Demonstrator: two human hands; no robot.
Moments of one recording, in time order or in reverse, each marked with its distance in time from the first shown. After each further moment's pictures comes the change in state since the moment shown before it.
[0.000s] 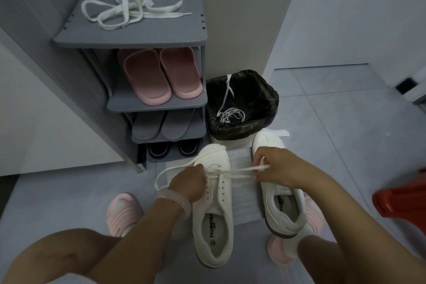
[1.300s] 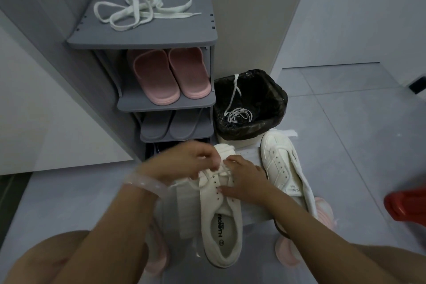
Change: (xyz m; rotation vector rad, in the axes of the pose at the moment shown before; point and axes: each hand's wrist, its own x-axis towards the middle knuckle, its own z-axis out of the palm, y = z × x) left_hand -0.044 0.011 -0.090 -0.565 -0.148 0.319; right_hand 0.044 -0.019 0.082 -0.146 0.006 -0.098
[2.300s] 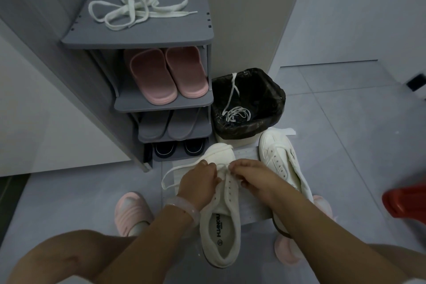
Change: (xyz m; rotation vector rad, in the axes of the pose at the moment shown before) left_hand 0.032 -0.055 0.068 0.626 0.298 -0.171; right_hand -0.003 0.004 -0.007 1.213 0.032 0.349
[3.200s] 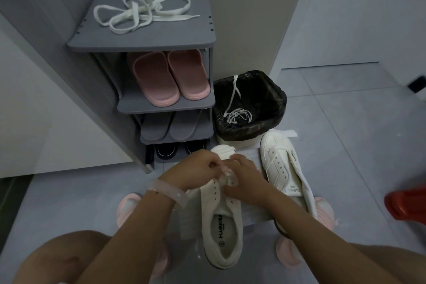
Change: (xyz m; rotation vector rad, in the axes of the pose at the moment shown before) left_hand -0.001 0.010 -0.063 -0.409 -0.222 0.072; right_hand -0.005 0.004 0.009 -1.012 -0.021 -0.416
